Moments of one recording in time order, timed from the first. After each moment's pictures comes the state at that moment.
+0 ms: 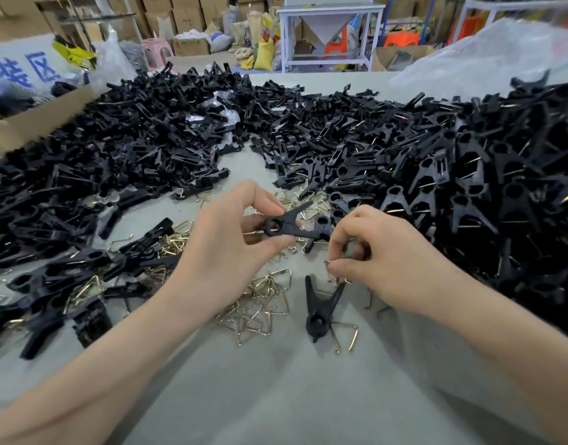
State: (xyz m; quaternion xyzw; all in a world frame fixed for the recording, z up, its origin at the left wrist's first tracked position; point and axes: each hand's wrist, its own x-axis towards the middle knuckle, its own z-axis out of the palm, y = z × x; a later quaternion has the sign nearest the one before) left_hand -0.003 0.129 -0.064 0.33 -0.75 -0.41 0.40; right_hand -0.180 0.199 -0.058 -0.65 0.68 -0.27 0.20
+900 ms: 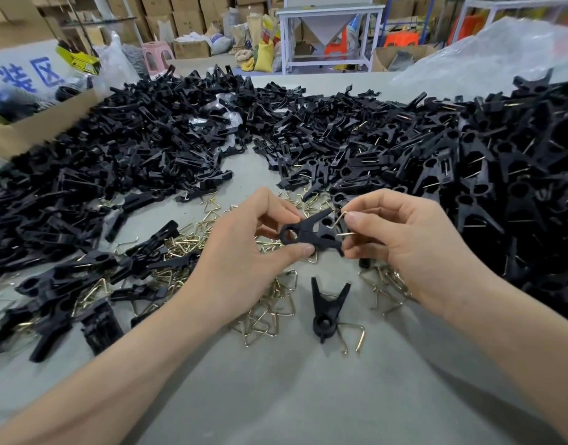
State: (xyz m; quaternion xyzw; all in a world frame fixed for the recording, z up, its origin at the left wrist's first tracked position) left_hand -0.006 0.131 -0.068 0.31 -0.79 -0.36 0.39; right_hand -0.179 0.197 -0.058 -0.40 0.54 -0.61 0.42
